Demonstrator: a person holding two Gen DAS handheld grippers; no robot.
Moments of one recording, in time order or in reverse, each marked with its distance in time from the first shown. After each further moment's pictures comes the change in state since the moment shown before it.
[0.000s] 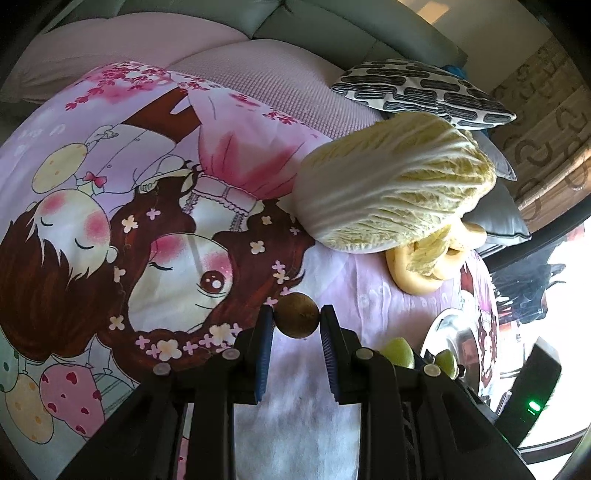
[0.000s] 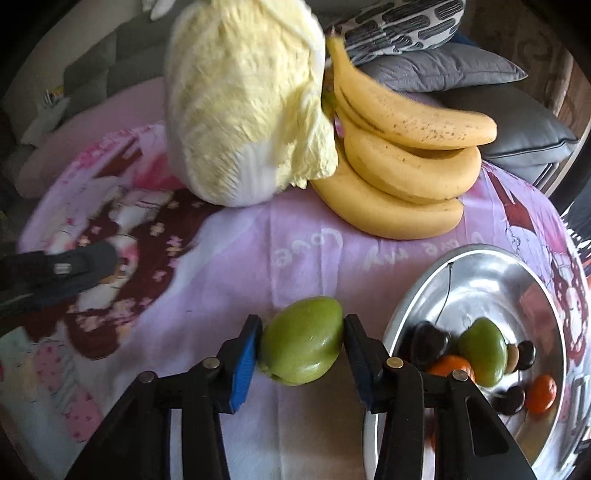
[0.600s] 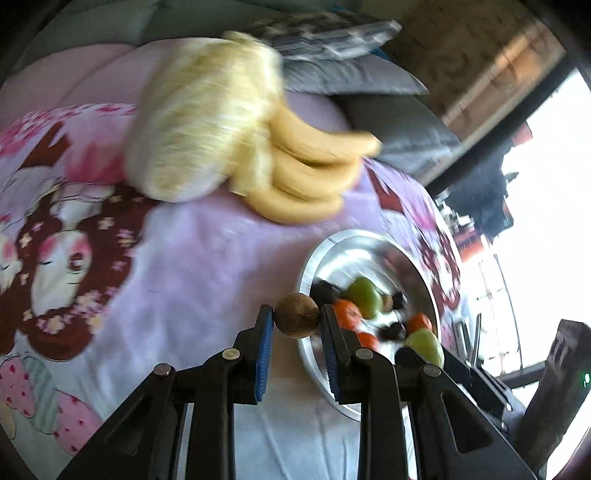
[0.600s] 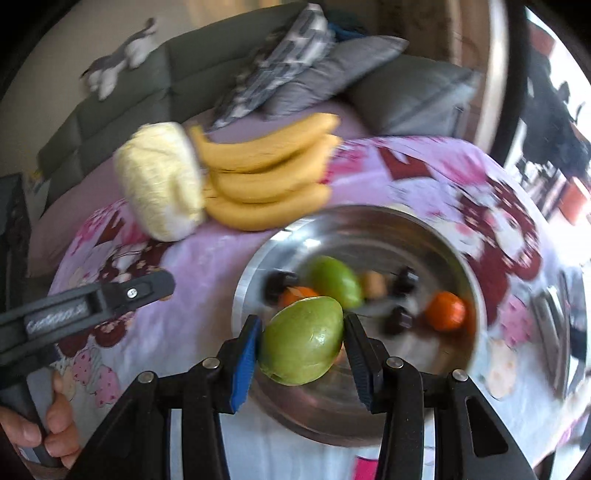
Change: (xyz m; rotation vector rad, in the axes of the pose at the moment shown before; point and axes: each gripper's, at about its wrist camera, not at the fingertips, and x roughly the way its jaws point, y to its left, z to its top) left arm 0.003 -0.119 -0.063 0.317 0.106 -0.143; right arm -0.092 -0.114 -0.057 0.281 -0.084 -0.008
